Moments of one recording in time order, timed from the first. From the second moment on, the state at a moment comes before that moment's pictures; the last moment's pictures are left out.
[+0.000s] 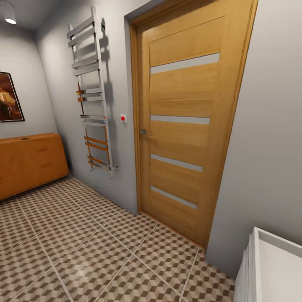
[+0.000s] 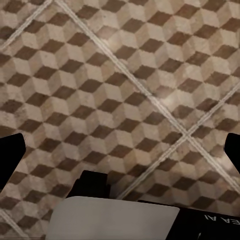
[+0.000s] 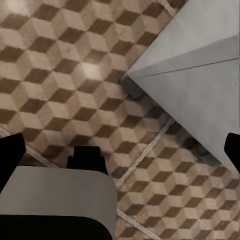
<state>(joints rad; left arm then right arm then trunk) -0.24 -0.06 -0.28 0.00 0.43 -0.16 0.11 -0.25 0.01 0.17 0.03 -0.03 -0.04 -0.16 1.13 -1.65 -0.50</state>
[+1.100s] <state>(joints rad) -0.24 -0.06 -0.28 0.00 0.43 -0.16 0.11 -0.25 0.01 0.17 0.03 -0.03 -0.04 -0.16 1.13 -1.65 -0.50</state>
